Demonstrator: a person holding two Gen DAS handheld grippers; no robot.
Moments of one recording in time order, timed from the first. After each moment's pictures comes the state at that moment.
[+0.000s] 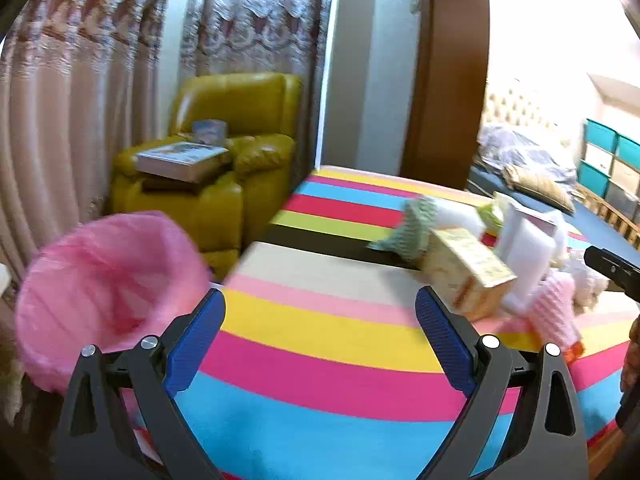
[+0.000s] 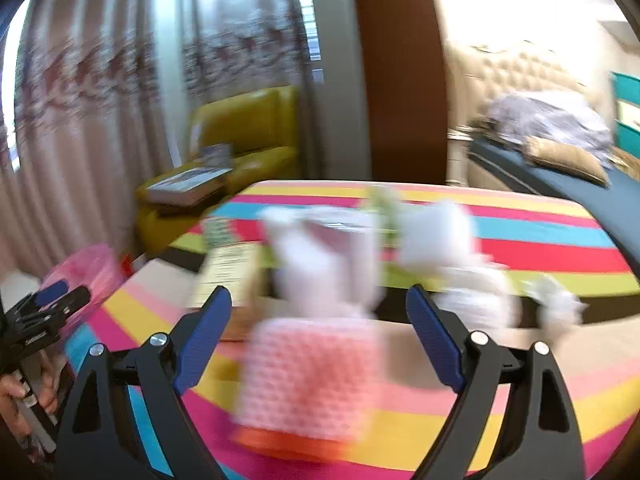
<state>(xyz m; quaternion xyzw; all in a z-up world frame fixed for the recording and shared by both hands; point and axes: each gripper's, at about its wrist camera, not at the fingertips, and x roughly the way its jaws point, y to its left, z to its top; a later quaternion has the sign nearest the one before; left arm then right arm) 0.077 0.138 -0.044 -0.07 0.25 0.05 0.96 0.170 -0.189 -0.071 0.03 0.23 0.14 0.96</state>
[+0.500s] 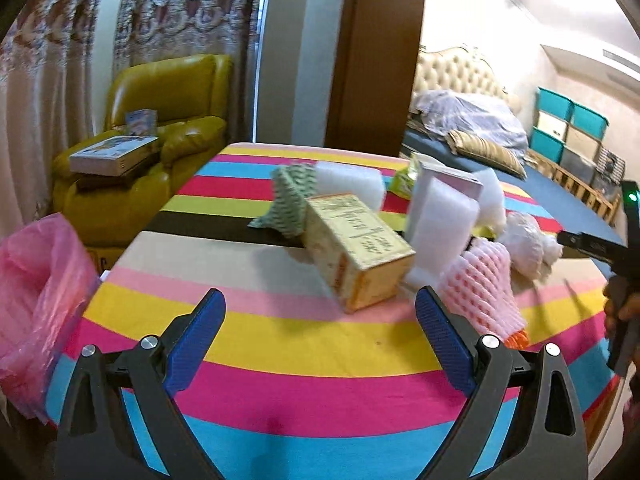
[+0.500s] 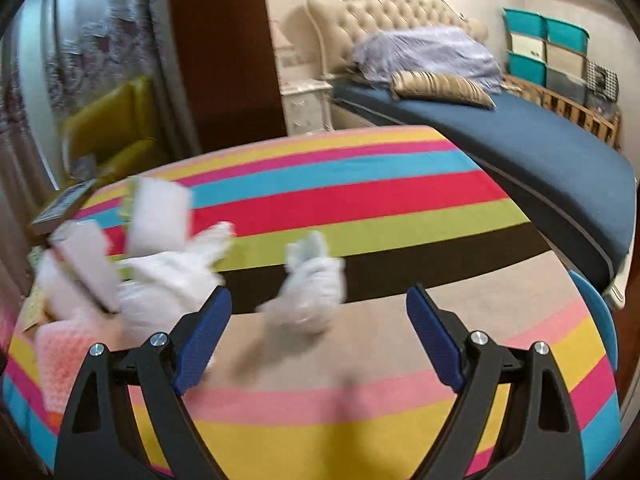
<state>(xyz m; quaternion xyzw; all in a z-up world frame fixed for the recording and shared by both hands) 0.110 0.051 -0.055 -0.04 0.29 -0.05 0.95 0.231 -0.348 -0.107 0.08 0.33 -0.05 0.94</state>
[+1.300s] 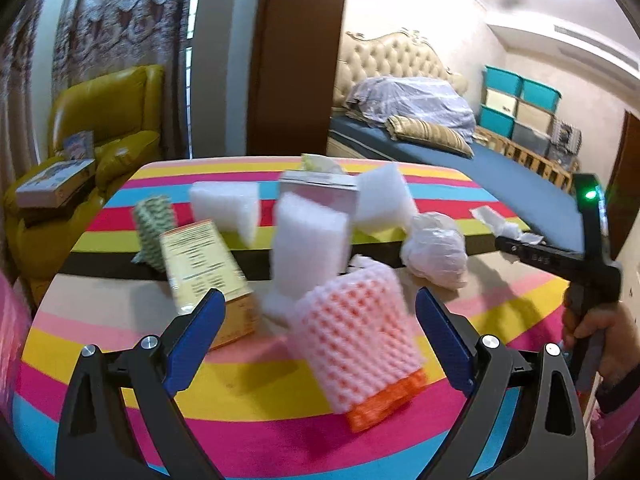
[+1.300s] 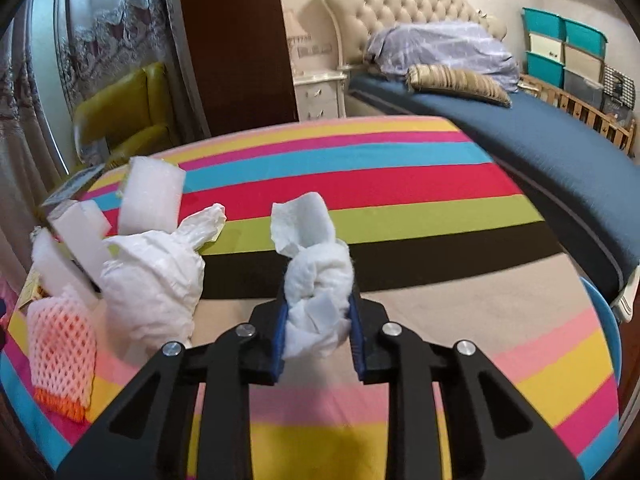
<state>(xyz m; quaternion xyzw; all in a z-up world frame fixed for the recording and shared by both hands) 0.131 -0.048 -0.038 -0.01 0.29 -0.15 0.94 0.209 -0.356 -0.114 0.07 0.32 -0.01 0.94</state>
